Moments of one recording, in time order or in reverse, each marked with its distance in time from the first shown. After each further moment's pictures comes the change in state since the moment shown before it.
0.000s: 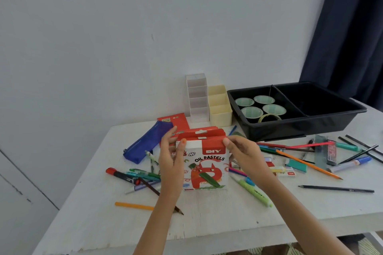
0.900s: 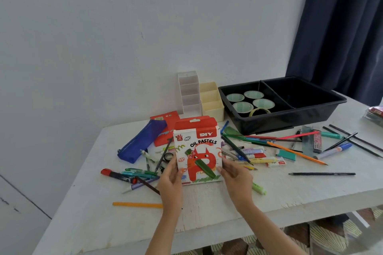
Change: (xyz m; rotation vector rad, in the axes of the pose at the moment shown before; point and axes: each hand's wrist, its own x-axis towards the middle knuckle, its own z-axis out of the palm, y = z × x) left_hand -0.036 -0.068 -0.016 0.039 -0.018 -0.160; right_hand -0.042 0.060 0.051 0.122 0.404 0.206
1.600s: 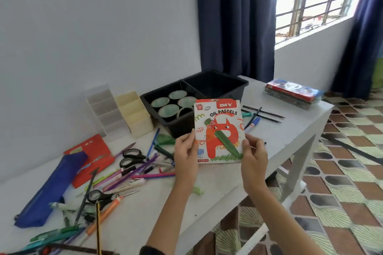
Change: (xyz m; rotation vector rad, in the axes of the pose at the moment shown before) left_hand -0.020 0.065 0.178 -0.073 -0.577 0.051; right_hand 0.010 -0.028 -0.152 0.236 0.643 -0.057
